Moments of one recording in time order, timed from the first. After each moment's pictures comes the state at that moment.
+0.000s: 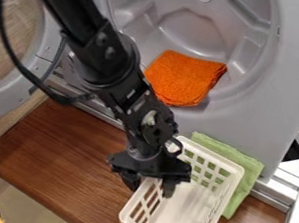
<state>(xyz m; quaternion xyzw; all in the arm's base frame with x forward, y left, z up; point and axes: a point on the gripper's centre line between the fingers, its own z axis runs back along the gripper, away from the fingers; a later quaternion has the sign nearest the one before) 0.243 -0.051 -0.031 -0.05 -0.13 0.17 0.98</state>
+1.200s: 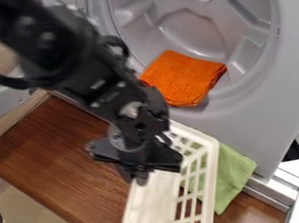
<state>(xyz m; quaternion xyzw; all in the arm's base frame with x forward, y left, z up) 0.216 -0.039 0.026 -0.02 -0.17 0.19 0.97</state>
